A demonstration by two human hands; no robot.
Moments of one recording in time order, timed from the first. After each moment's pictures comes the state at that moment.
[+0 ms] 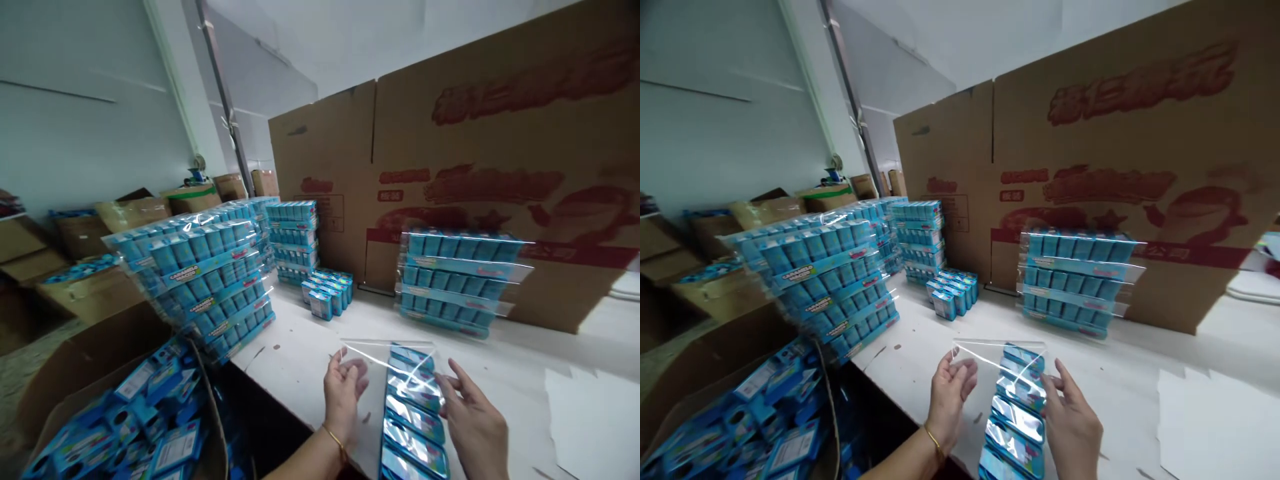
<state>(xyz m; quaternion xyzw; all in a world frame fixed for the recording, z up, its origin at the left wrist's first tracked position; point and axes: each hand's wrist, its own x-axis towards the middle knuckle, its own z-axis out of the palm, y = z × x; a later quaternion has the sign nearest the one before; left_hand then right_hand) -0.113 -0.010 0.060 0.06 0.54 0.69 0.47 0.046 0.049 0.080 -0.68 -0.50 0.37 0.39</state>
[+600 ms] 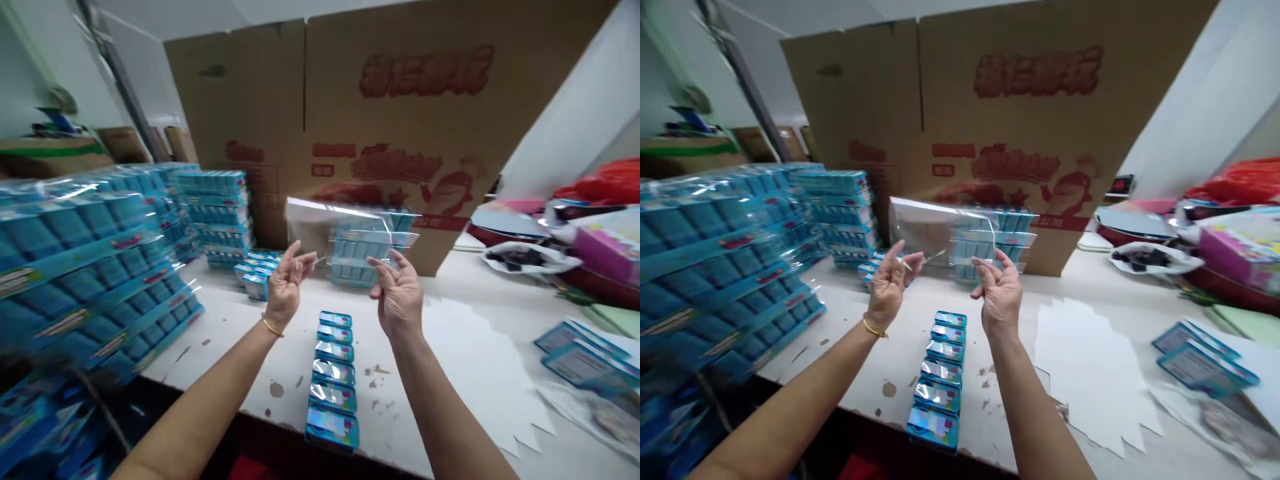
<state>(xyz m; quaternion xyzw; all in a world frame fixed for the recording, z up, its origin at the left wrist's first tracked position) -0.133 0.112 0.142 0.35 0.39 0.72 0.45 0.037 0.142 0.154 -0.41 -0.40 0.53 0.63</state>
